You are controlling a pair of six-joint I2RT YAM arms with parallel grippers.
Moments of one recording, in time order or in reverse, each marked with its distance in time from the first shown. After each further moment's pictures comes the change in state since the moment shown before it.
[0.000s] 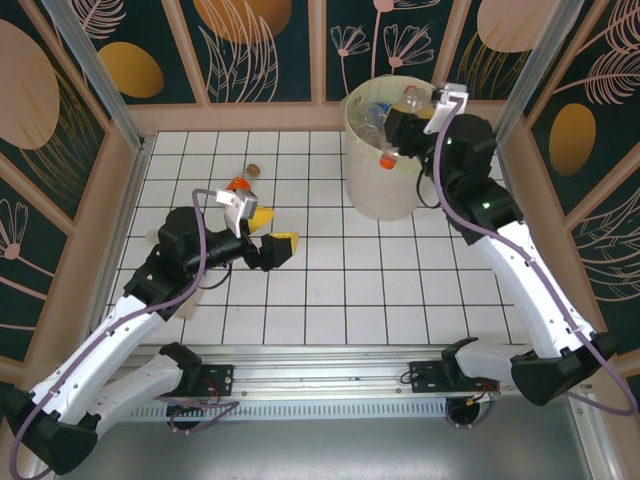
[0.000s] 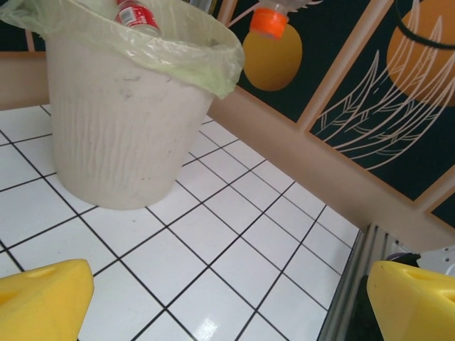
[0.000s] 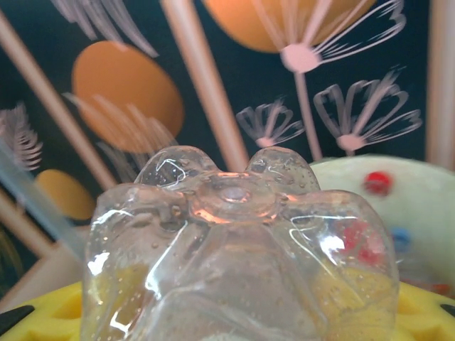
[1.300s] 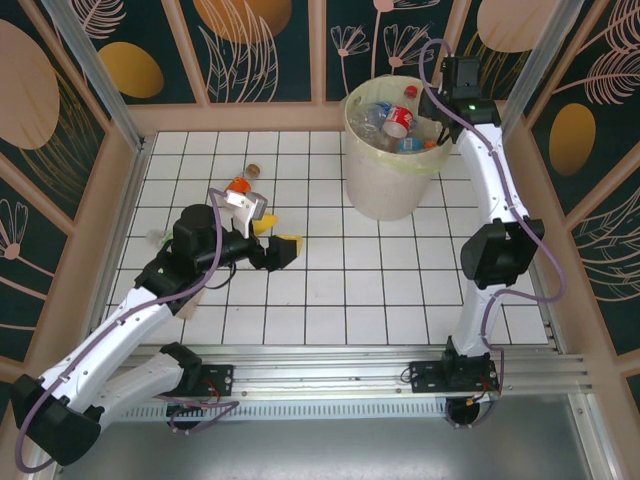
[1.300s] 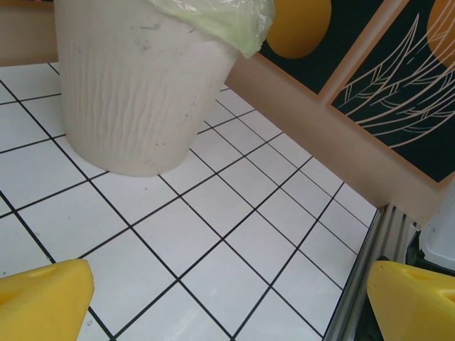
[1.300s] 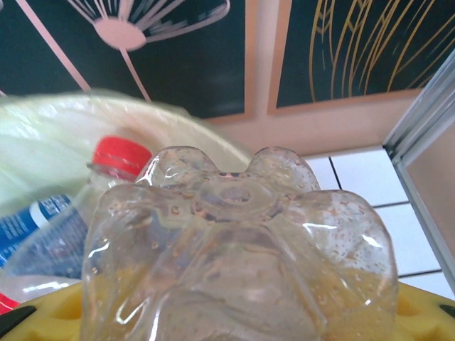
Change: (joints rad) left arm 0.000 0.062 -0.022 -0.020 -0.008 0.013; right arm -0.309 0.738 0.678 -0.472 0.031 -0.166
